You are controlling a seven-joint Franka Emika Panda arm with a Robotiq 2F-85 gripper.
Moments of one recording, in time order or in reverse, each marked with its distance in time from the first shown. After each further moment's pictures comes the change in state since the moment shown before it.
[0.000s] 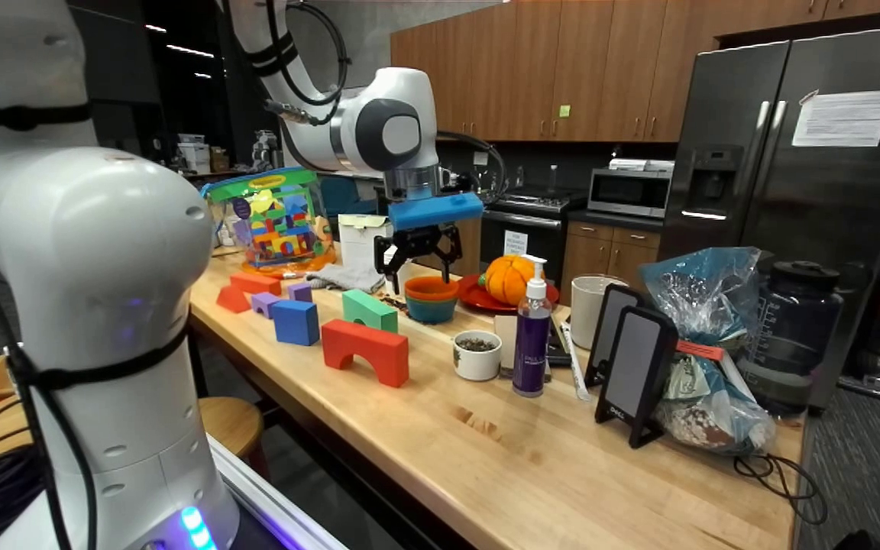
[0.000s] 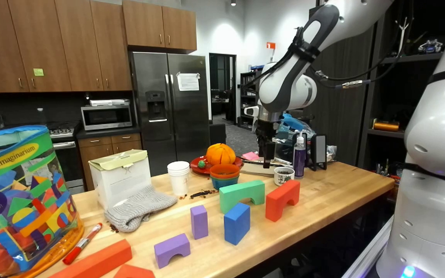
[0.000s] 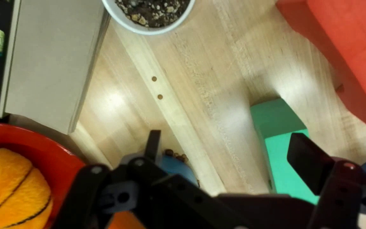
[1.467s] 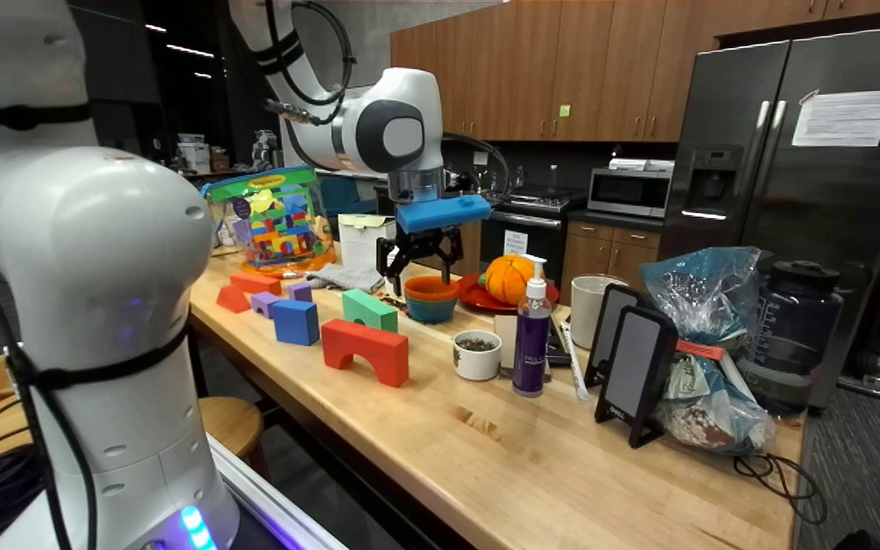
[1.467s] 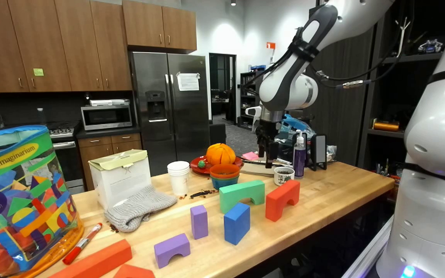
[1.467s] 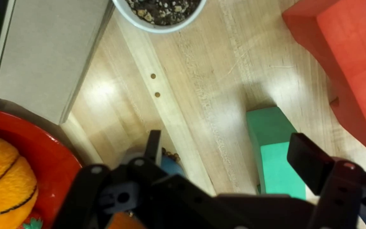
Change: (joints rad) arm -0.002 0.001 -0.012 -0.001 0.050 -0.001 -0.142
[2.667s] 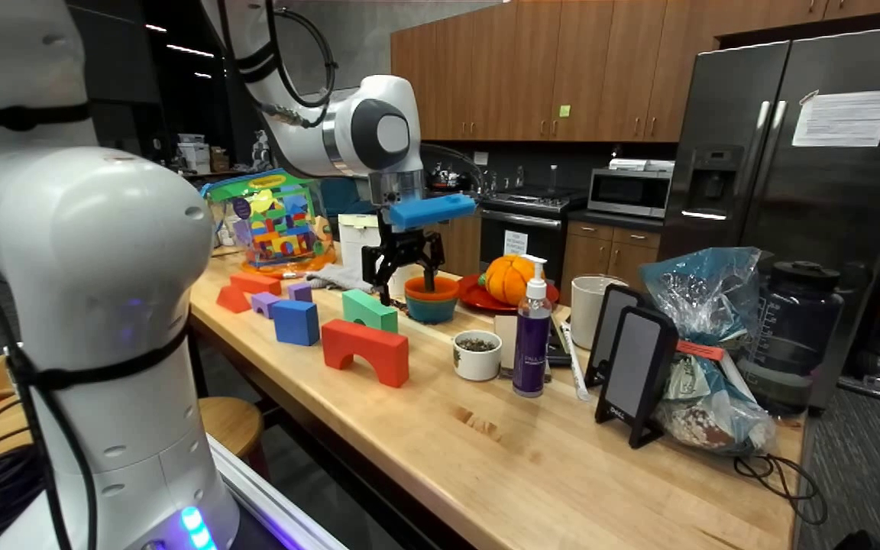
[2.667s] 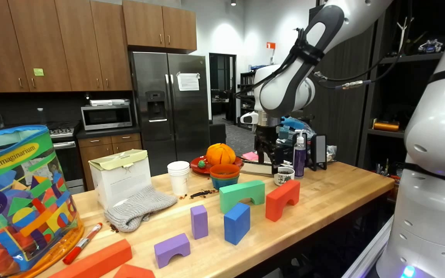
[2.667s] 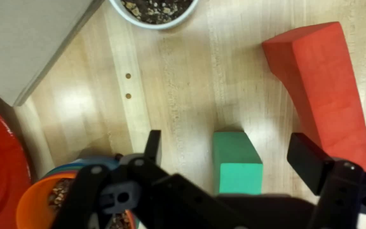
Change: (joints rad) arm -0.003 -0.006 0.065 -0.015 -0.177 -0.078 -0.014
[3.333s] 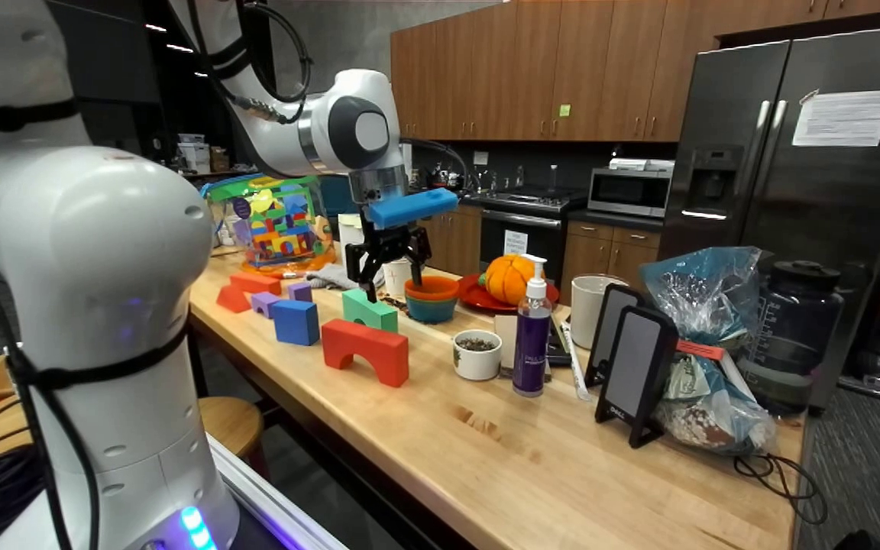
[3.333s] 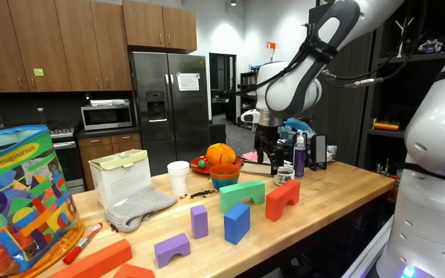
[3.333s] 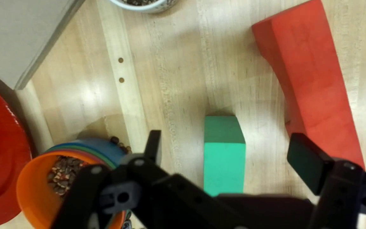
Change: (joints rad) arm 0.003 -0.085 0.044 -0.079 -0.002 0.053 0.059
